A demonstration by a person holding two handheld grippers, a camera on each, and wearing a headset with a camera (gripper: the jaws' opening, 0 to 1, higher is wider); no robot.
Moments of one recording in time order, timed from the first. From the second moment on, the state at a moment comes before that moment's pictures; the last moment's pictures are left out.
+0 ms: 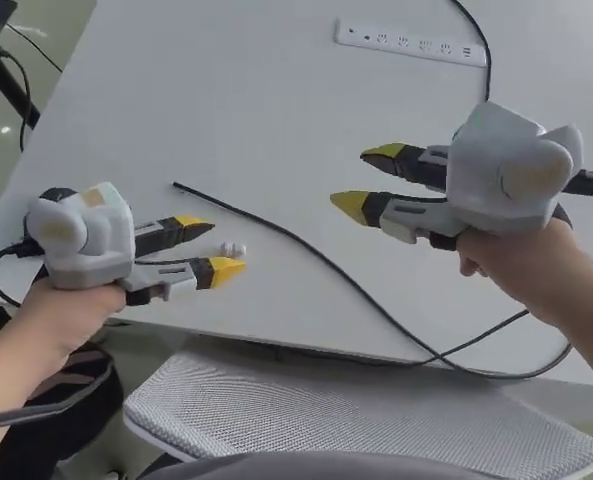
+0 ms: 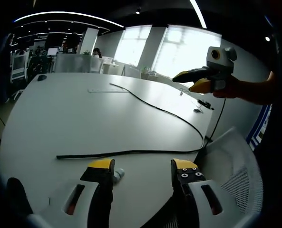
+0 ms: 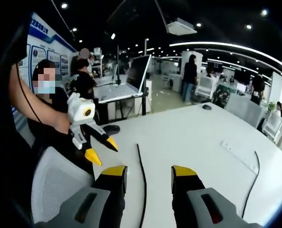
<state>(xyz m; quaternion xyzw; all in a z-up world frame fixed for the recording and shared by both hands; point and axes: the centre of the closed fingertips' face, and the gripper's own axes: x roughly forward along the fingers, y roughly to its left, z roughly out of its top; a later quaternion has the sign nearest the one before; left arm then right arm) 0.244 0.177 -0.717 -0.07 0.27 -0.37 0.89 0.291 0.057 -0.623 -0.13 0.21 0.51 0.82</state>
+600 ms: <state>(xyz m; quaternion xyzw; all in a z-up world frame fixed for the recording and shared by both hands) 0.221 0.172 -0.694 -0.06 0.27 -0.33 0.90 0.247 -0.040 -0.660 -0.06 0.25 0.45 0.85</state>
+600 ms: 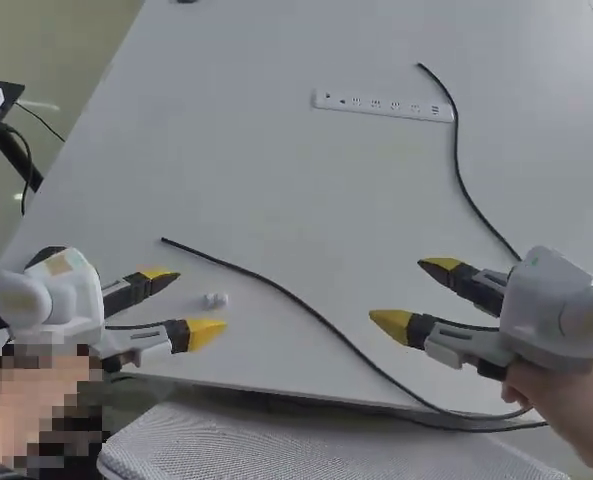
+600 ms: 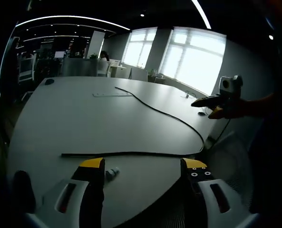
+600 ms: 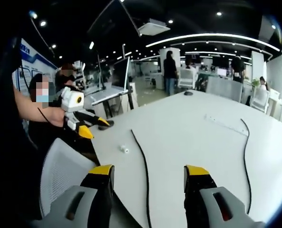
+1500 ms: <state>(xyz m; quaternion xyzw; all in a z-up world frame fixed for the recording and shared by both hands) 0.192 0.182 -0.708 -0.03 0.30 -0.31 0.90 0.193 -0.069 -0.709 -0.07 0.30 0.47 0.83</state>
